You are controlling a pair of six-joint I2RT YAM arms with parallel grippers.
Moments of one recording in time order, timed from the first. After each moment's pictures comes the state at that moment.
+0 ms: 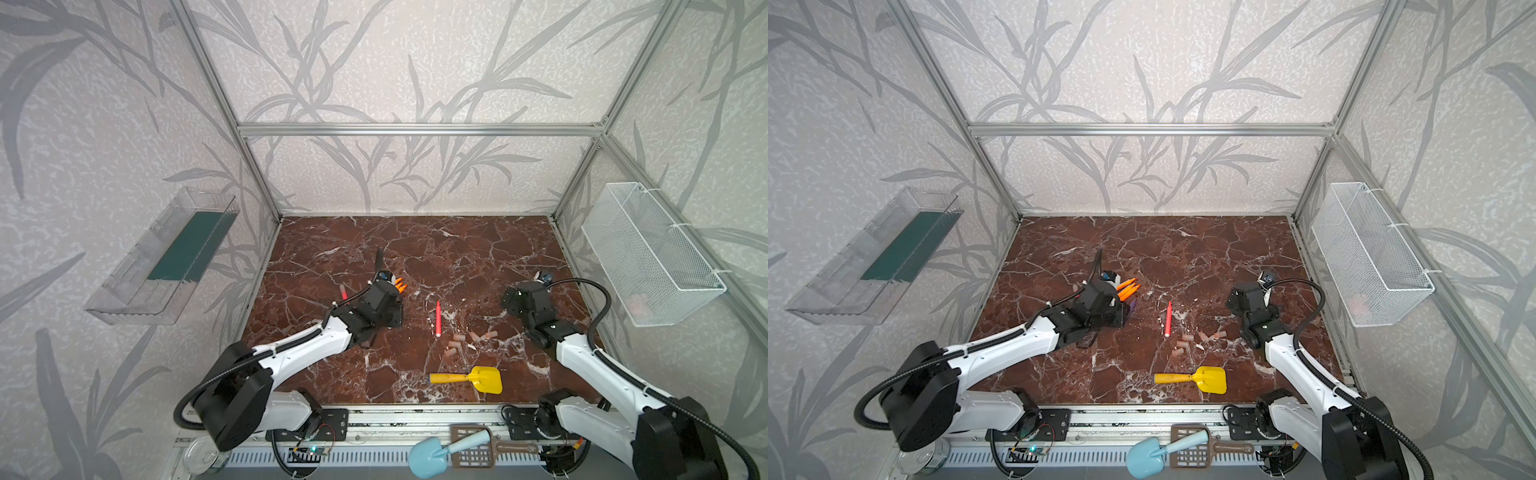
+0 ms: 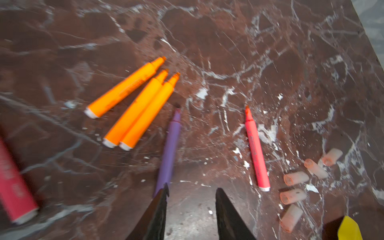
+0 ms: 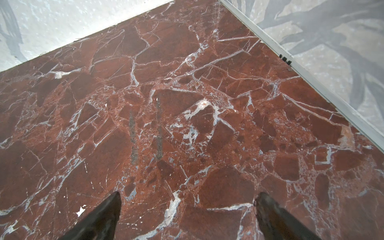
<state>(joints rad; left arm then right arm) -0.76 1.37 0.75 -0.21 -0.12 -0.56 0.27 1.05 0.49 -0.19 0.46 0.57</state>
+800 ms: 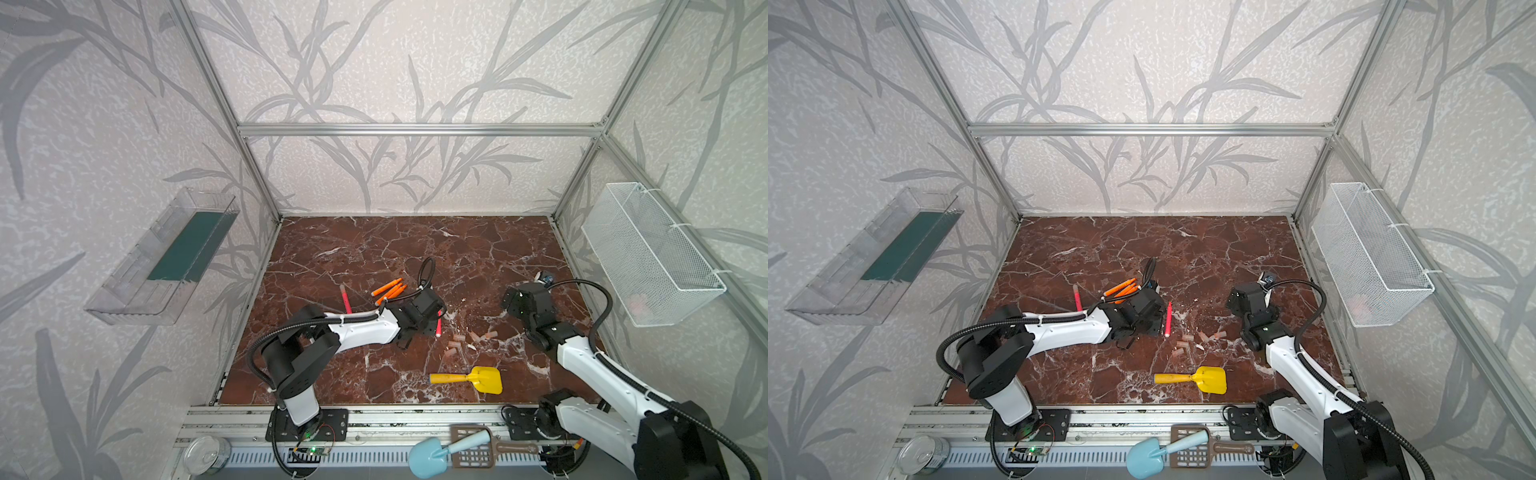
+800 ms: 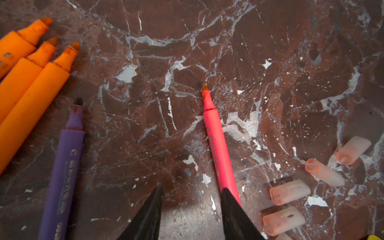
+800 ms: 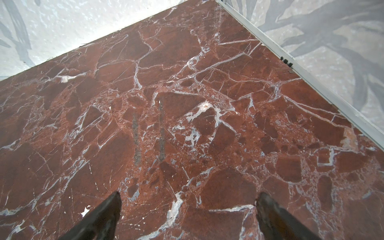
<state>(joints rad) -0.94 1.74 0.99 -0.24 -0.21 -0.62 0.27 1.03 0.49 -0.17 0.46 0.57</state>
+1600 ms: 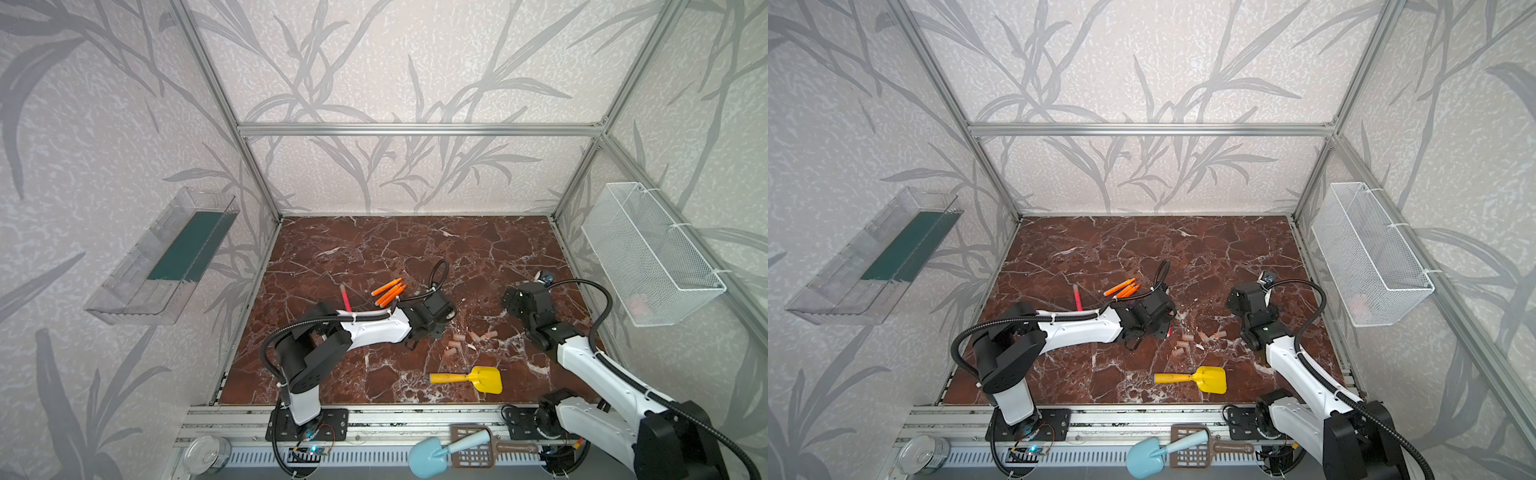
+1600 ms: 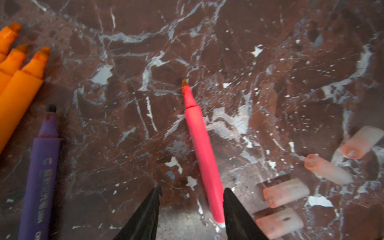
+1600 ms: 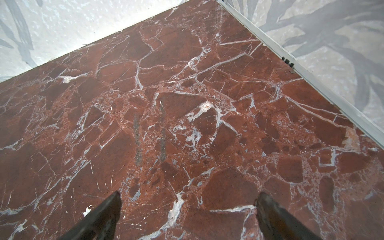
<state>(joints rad) -0.99 1.81 1.10 -0.30 -0.24 -0.59 0.27 1.03 0.49 -0.16 0.46 0.57</state>
